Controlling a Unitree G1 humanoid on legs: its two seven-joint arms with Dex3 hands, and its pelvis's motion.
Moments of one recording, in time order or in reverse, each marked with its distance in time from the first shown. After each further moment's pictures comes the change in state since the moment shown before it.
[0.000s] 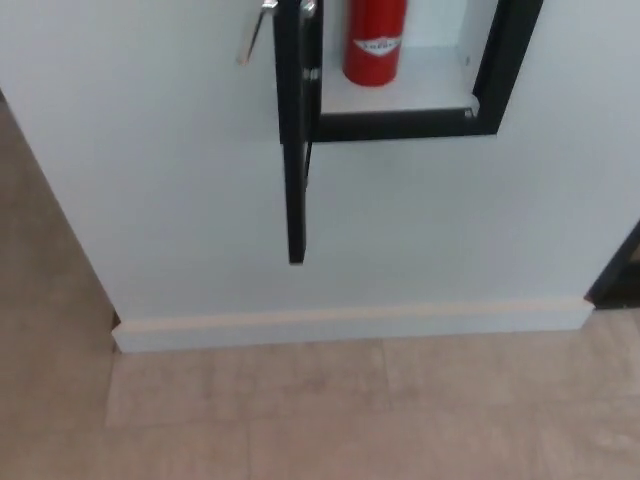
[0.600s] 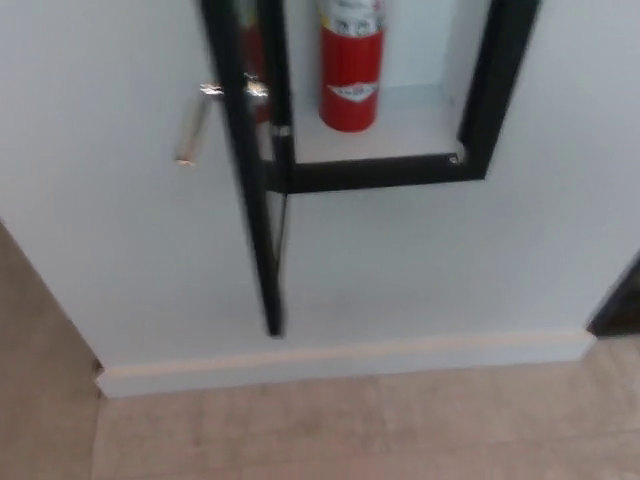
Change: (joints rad) left_arm 0.003 -0.011 0.002 0.000 -0.001 -0.003 0.001; right_arm 0.015 -0.006 0.000 -0.030 0.004 0.009 0.003
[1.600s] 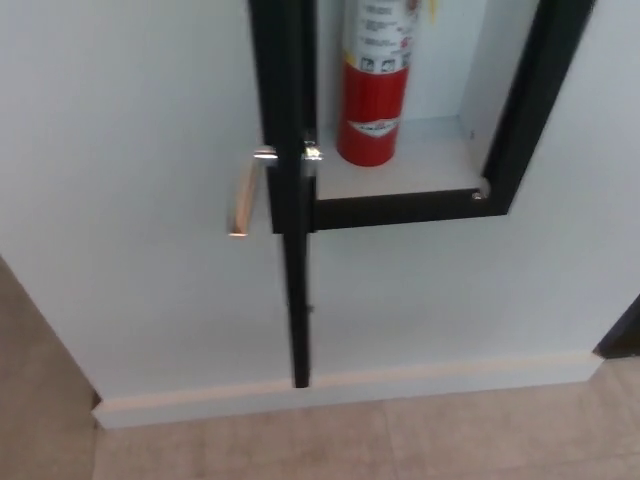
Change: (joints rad) left_arm -0.001 0.005 -0.013 0.014 0.001 -0.003 0.009; right_arm 0.003 0.003 0.016 -0.010 -0.007 -0.001 -0.002
